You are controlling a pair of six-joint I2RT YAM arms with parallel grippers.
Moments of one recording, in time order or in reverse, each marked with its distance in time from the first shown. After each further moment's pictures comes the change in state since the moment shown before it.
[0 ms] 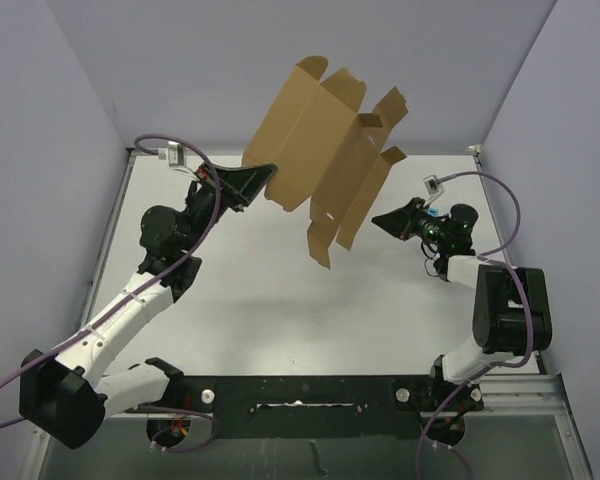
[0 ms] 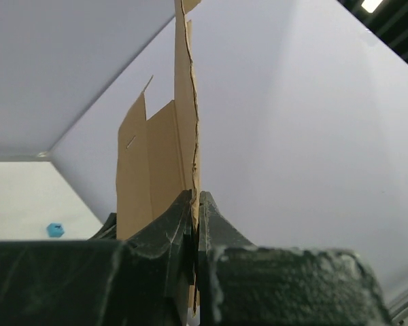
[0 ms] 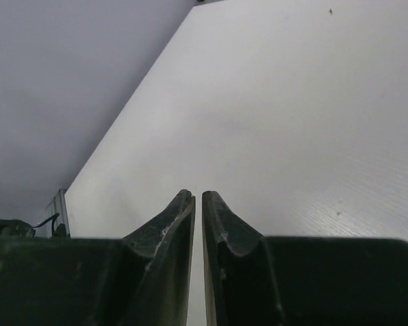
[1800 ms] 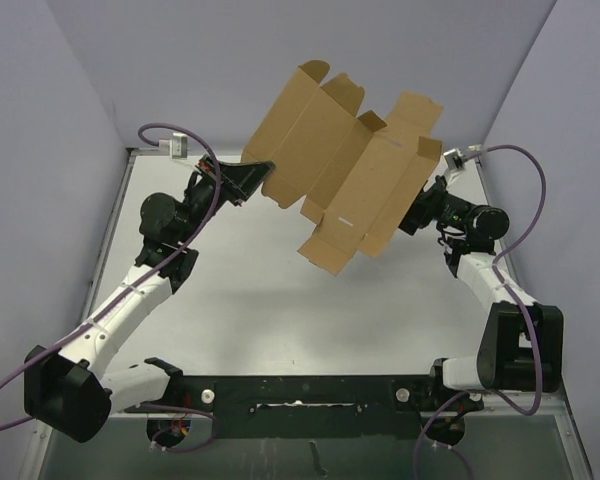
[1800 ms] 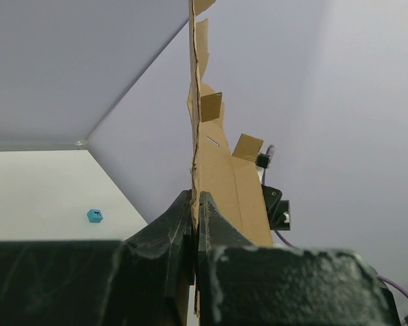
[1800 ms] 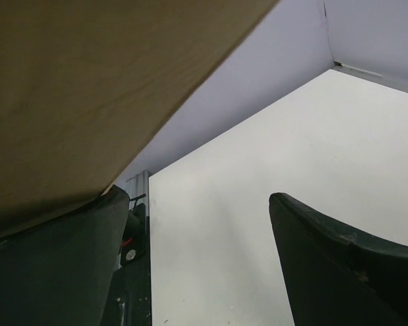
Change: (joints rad) left arm 0.017 0.041 0.074 -0.096 0.050 0.084; right arm 0.009 -0.222 0.113 0.499 -0.229 0.584
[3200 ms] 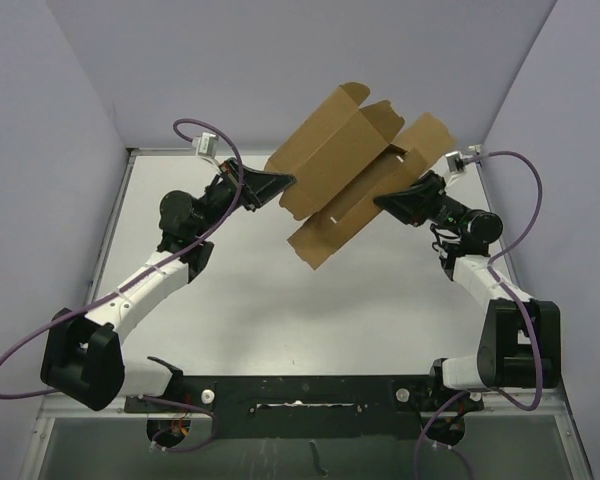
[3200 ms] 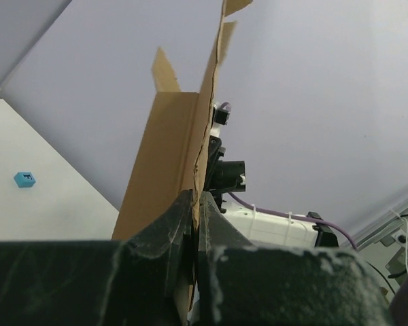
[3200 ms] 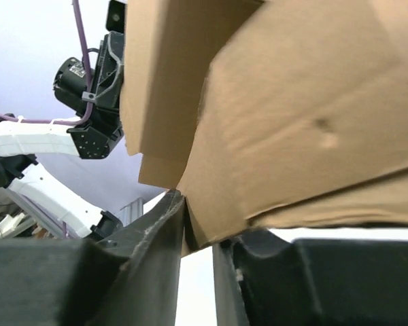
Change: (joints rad) left arm 0.000 0.168 -0.010 0.241 0.230 -0.200; right arm 0.029 0.005 -0.040 0.072 0.124 0.003
